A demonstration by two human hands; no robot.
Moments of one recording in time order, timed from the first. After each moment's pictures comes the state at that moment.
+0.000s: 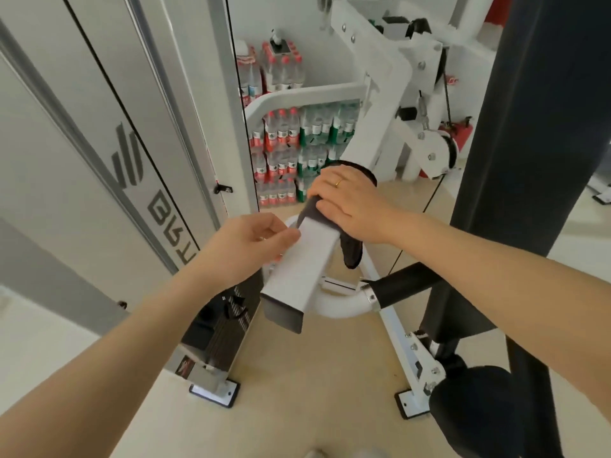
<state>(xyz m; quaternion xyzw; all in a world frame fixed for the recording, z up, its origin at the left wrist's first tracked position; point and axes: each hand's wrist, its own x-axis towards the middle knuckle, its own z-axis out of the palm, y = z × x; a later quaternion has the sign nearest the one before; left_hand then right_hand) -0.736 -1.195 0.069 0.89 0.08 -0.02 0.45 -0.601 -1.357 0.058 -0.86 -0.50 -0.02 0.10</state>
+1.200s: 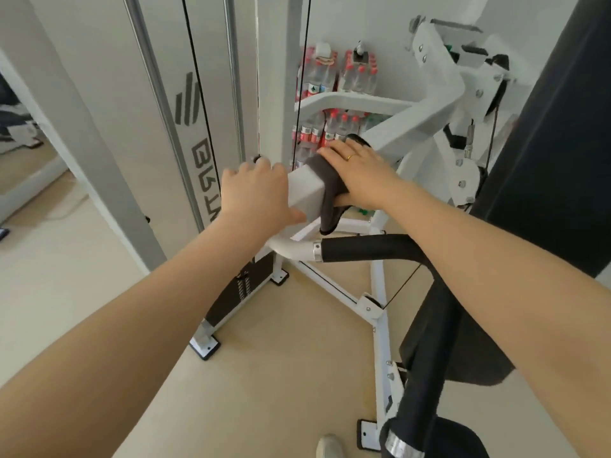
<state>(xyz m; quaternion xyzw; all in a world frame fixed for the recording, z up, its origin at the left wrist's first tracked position) -0.747 -1.301 0.084 0.96 0.29 0.02 -0.03 -0.578 -1.386 0.063 -0.84 -0.54 -0.03 -0.04</state>
